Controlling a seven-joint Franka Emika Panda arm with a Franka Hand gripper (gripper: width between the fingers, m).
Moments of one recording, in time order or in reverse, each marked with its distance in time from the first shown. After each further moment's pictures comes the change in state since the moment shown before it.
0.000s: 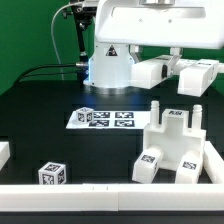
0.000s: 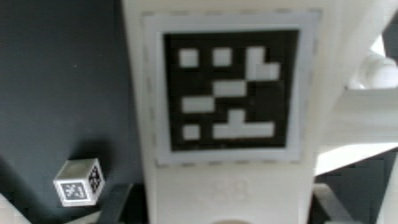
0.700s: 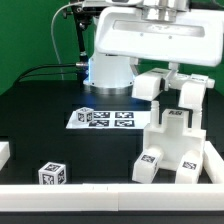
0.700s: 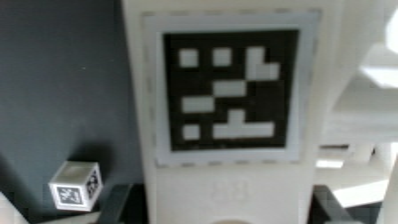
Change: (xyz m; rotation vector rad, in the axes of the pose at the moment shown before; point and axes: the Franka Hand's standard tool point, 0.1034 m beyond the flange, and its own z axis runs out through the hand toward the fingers) arm -0.019 -0.001 0.024 -0.054 0.061 -0.139
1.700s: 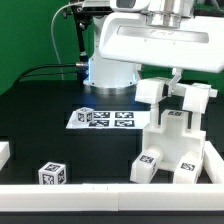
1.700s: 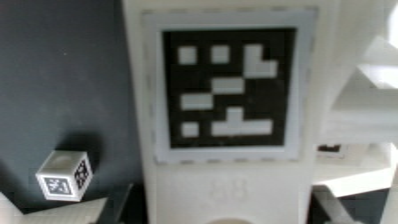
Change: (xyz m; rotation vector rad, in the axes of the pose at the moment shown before) arm 0.008 0.000 0.007 0.011 0.064 0.040
